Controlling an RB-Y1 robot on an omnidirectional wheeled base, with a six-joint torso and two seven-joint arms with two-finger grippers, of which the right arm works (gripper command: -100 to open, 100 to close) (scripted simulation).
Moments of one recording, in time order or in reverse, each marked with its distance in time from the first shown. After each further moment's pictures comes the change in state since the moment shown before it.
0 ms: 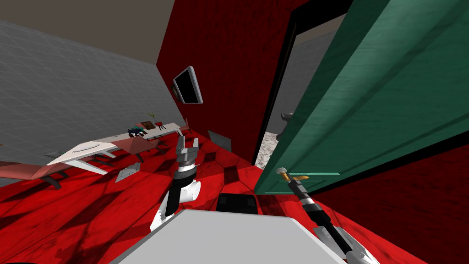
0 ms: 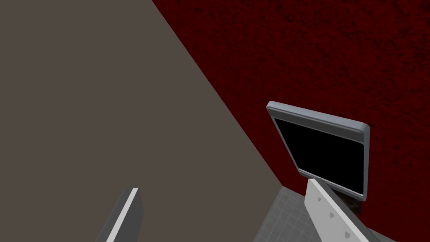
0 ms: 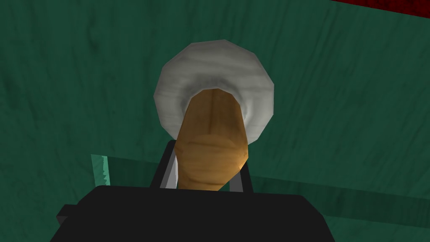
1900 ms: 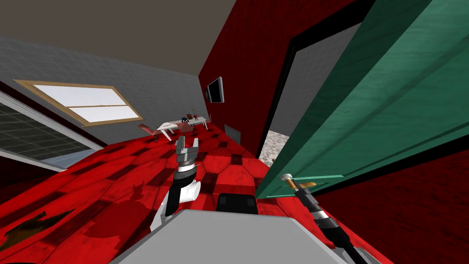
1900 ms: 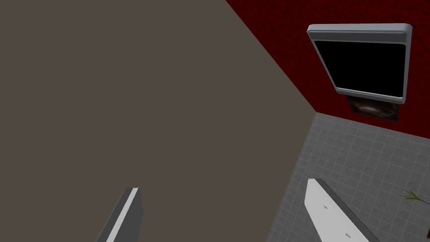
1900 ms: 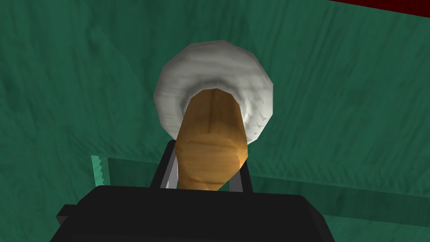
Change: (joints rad) arm 0.035 -0.040 0.048 0.112 -0.014 -0.178 -0.038
